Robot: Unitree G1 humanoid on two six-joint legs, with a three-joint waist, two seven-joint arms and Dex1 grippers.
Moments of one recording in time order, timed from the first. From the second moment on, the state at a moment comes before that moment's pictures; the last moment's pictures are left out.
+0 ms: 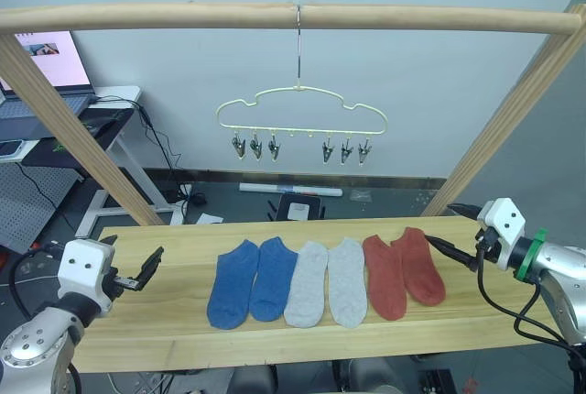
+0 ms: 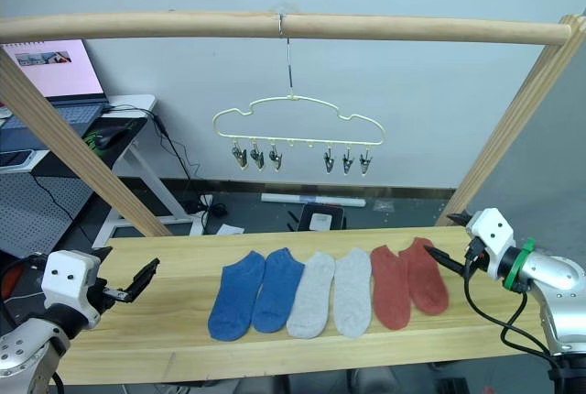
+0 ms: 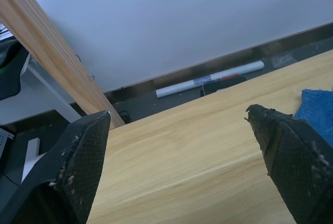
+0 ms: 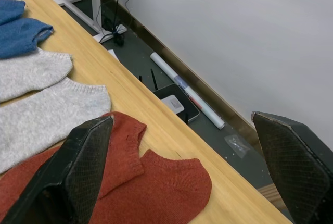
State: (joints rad) left arm 0.30 0.57 0.47 -0.07 -0.27 0.07 -0.57; right arm -0.05 -0.72 -0.17 0.04 0.26 0.05 0.92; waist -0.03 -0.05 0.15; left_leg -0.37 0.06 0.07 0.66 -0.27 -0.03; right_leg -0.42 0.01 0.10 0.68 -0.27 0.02
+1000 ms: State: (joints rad) left arm 0.03 0.39 0.28 -0.21 -0.30 0.13 -0.44; right arm -0.31 -0.63 0.02 -0.43 0.42 0.35 0.88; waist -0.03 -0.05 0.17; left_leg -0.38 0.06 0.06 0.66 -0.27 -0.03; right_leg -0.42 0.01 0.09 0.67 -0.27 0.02
